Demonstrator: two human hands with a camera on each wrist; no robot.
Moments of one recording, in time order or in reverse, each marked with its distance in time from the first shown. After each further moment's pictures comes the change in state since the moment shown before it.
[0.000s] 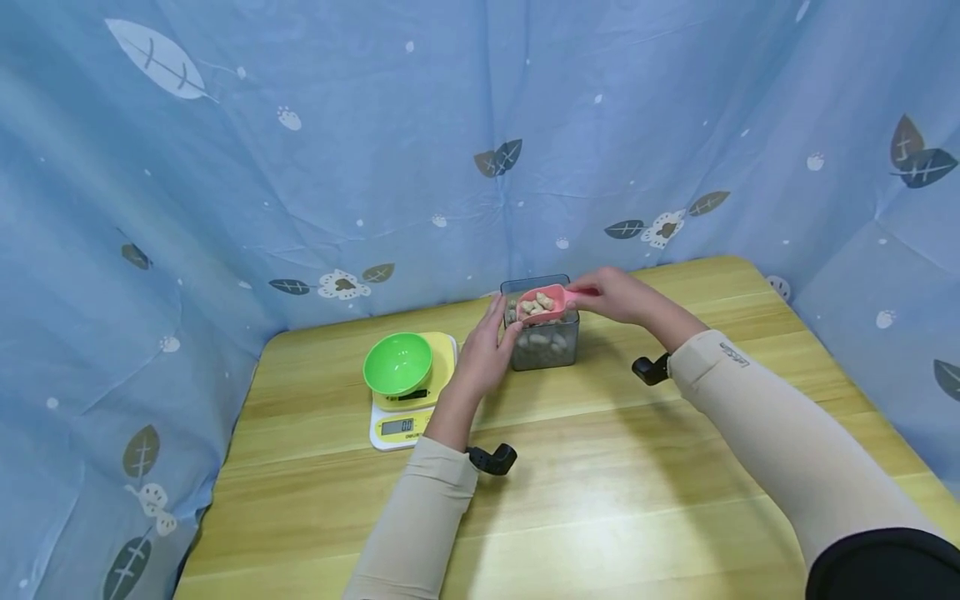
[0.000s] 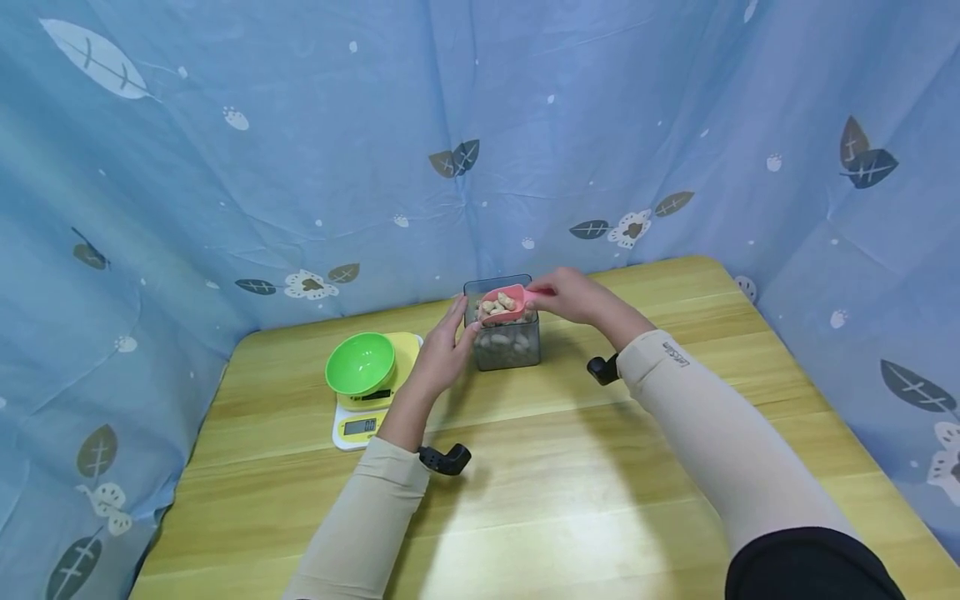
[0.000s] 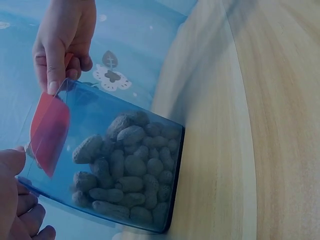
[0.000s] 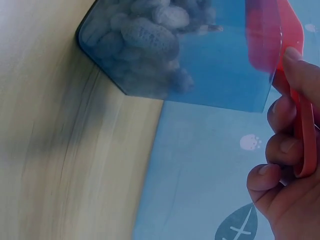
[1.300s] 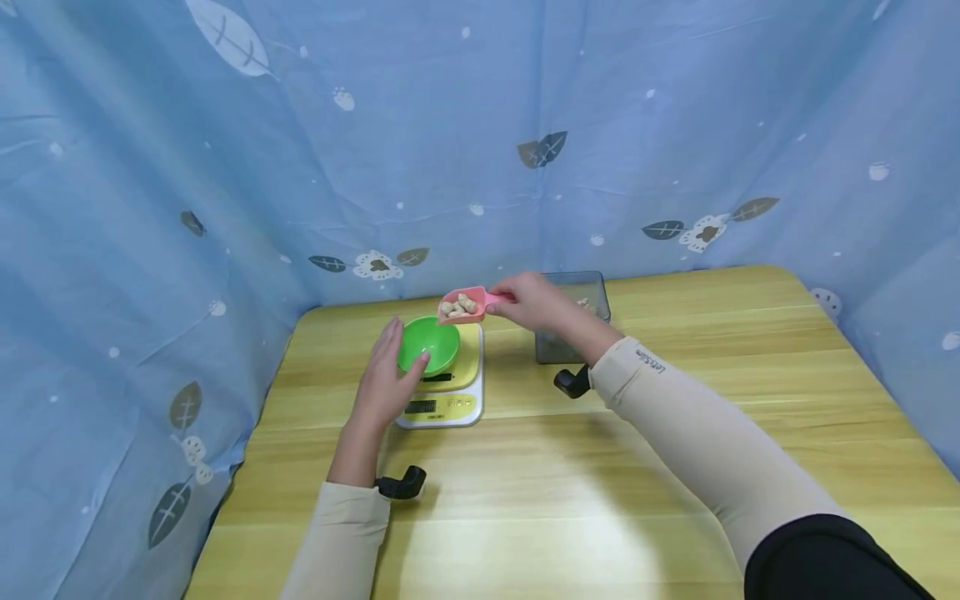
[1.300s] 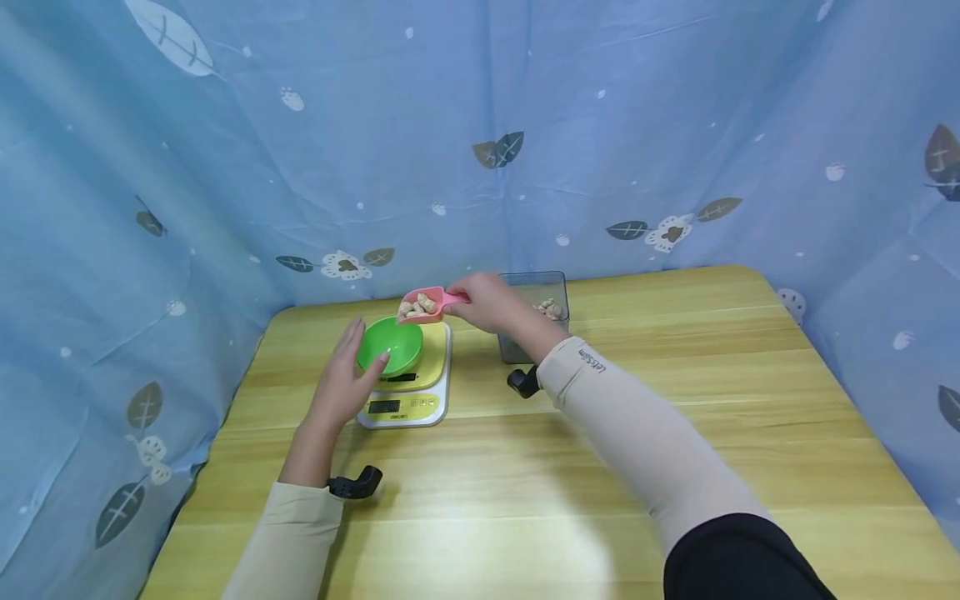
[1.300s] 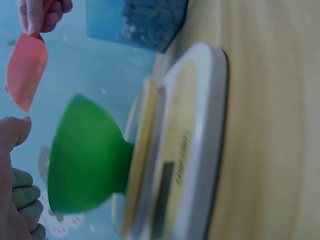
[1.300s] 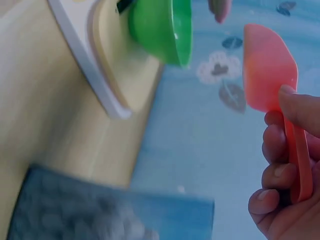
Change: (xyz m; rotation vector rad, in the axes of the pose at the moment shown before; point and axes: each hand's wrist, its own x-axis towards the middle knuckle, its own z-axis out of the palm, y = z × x) left_hand -0.085 -0.096 -0.092 0.179 0.176 -0.131; right_hand 0.062 -0.102 0.052 0.065 -0.008 -0.112
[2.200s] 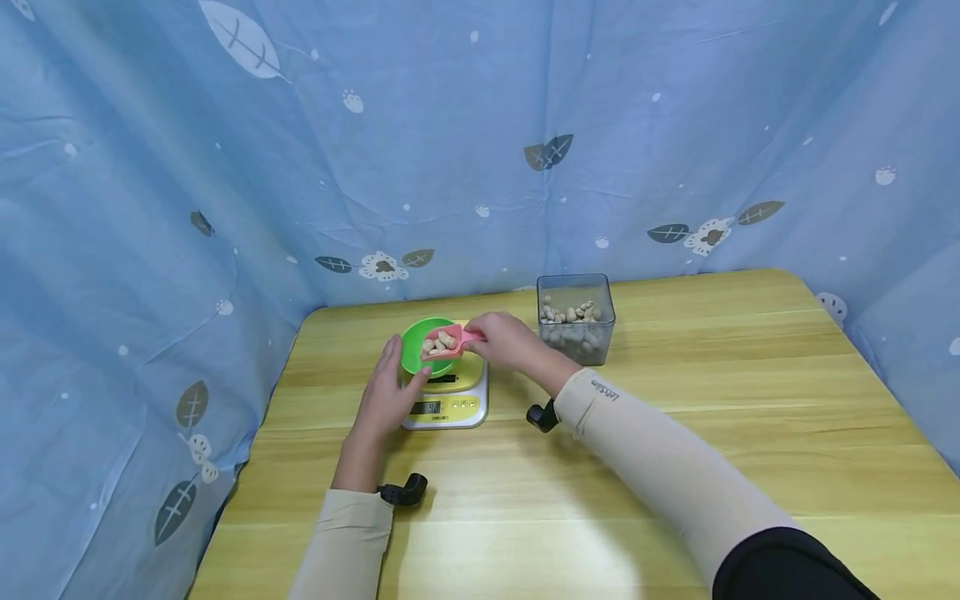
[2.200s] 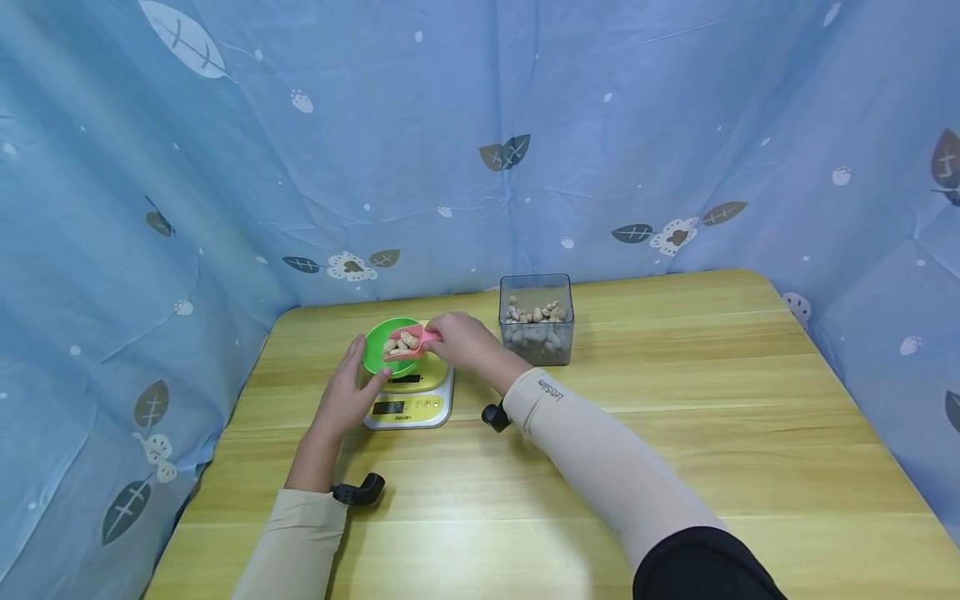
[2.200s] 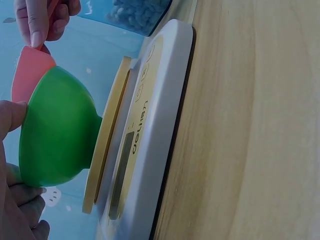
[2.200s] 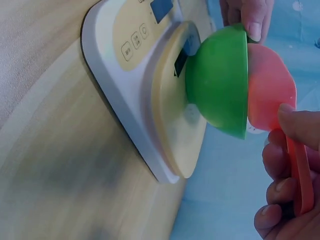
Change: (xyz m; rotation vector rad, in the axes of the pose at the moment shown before) left_hand -0.007 -0.026 0.013 -0.033 -0.033 -0.099; right_hand 0.013 -0.015 0.073 -0.105 -0.023 0.063
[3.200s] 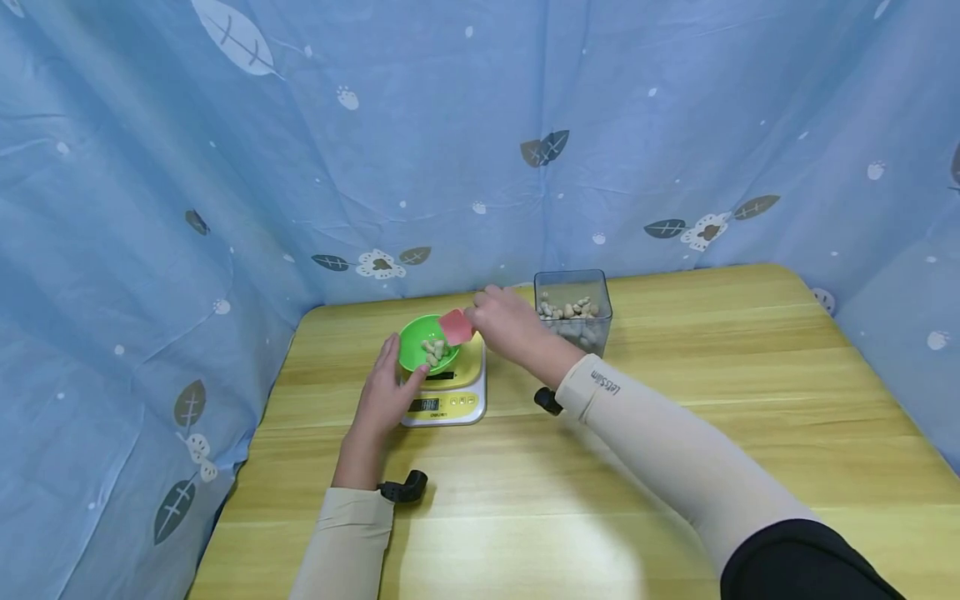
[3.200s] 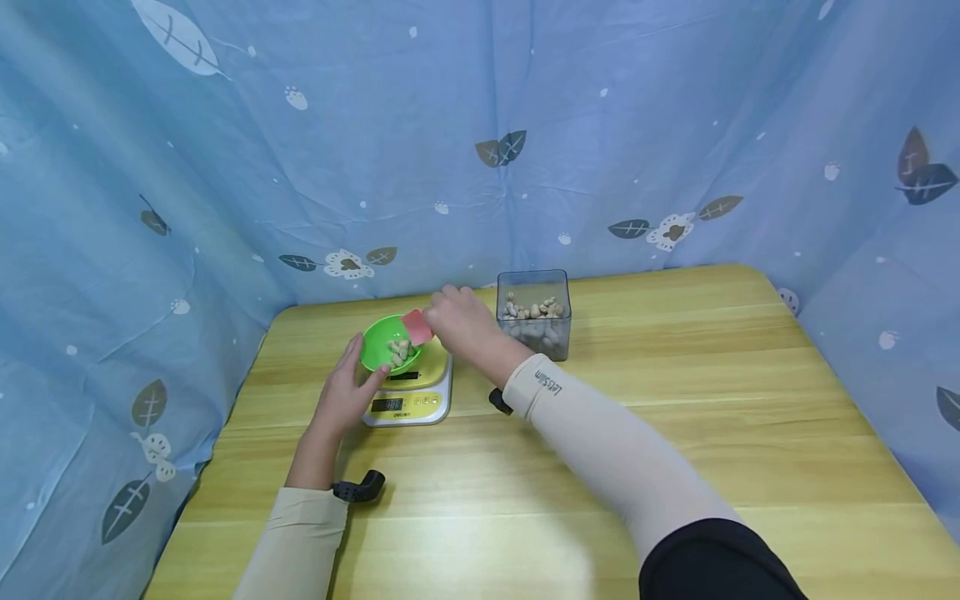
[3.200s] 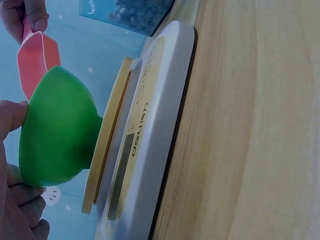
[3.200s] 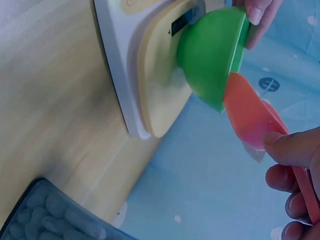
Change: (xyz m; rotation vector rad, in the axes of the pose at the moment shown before) left_hand -0.001 0.003 -0.001 -0.017 0.001 -0.003; right_hand -0.012 -0.012 -0.025 -0.630 0.223 -0.285
